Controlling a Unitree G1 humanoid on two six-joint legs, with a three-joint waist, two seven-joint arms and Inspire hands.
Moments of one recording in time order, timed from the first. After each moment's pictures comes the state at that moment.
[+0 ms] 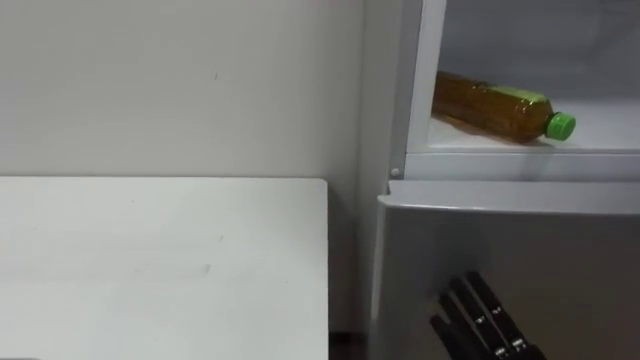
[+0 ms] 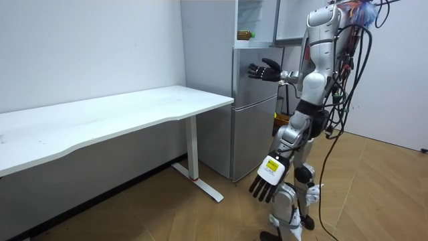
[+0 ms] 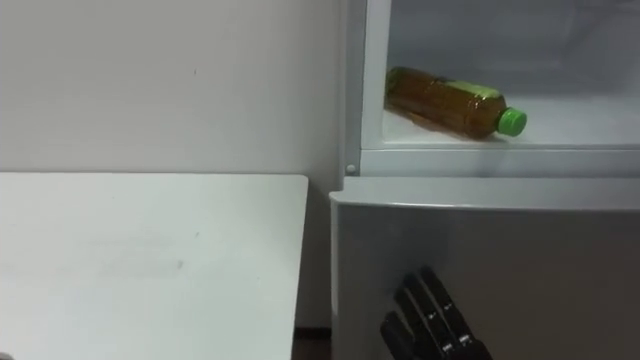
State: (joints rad) left arm 0.26 0.18 0.02 1.12 0.07 -0.01 0.19; right arm 0.23 -0.26 0.02 0.04 1.20 -0.05 0.21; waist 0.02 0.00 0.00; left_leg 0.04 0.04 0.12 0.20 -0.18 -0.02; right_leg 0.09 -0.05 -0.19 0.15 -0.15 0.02
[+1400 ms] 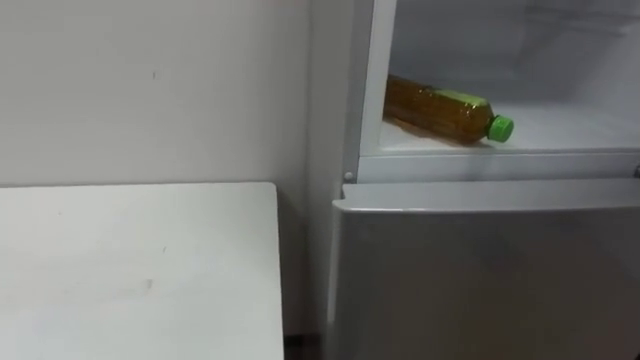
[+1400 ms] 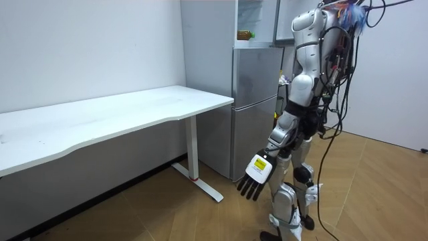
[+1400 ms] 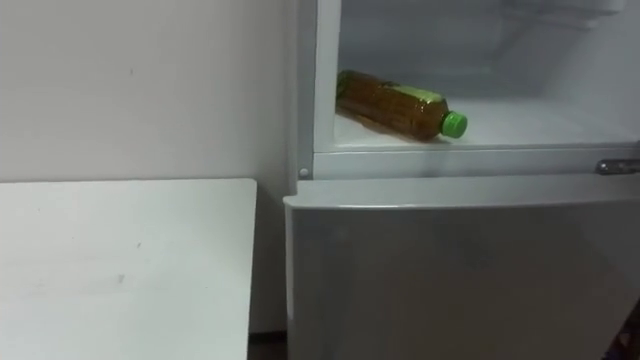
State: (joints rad) left arm 0.33 0.20 0.19 1.03 0.04 0.01 0.20; right arm 0.24 -0.30 -0.48 0.41 1.06 -0.09 -0.56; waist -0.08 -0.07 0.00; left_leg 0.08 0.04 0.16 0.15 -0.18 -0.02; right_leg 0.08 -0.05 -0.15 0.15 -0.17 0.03
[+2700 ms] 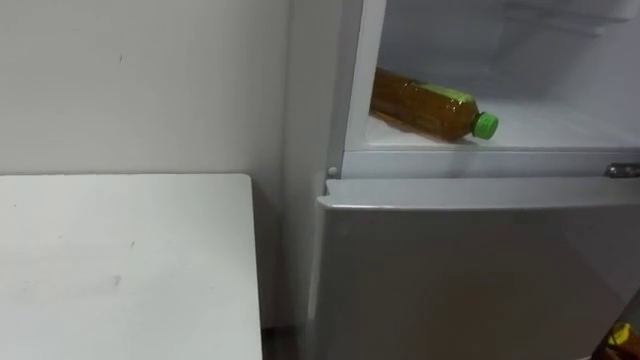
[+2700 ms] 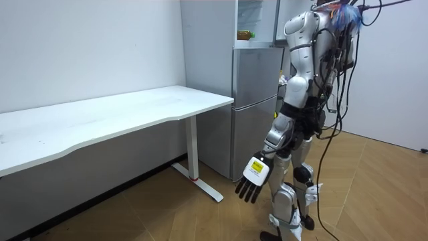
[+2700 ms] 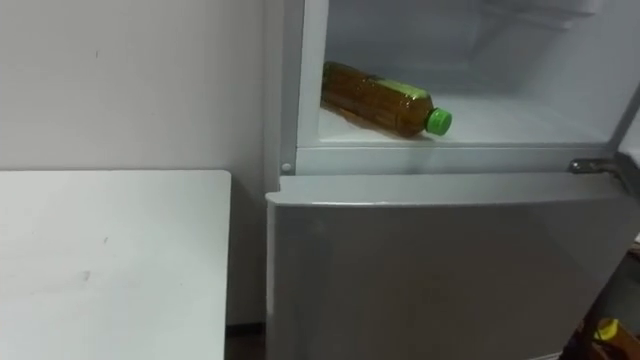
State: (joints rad) left arm 0.35 0.21 0.27 1.02 0.04 0.02 0.19; right arm 0.14 -0.48 -0.73 -0.03 0.67 -0.13 -0.87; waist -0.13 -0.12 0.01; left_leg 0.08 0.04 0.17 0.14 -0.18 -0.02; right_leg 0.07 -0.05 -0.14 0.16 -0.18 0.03
